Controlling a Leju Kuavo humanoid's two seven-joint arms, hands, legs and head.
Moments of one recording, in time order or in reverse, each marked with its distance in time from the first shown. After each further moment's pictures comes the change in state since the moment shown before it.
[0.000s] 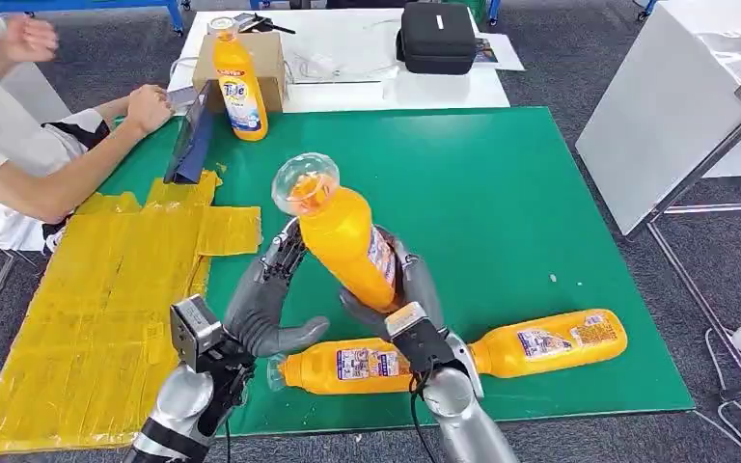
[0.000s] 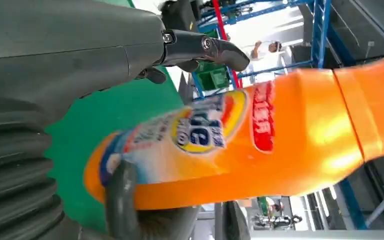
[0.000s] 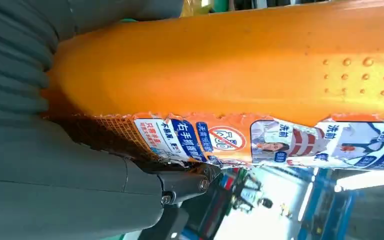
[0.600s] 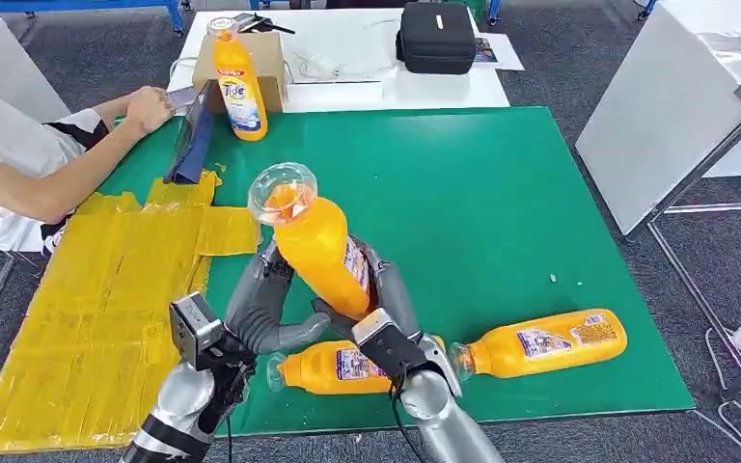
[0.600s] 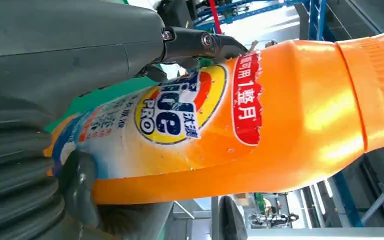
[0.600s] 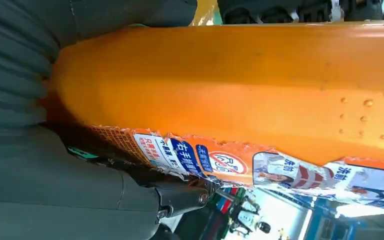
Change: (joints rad) left arm -0.012 0.007 -0.014 0.000 -0.003 0.000 -0.002; right arm -0.026 0.021 0.071 0.081 0.032 0.005 -0.004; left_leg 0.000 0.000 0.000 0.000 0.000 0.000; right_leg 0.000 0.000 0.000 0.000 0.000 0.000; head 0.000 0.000
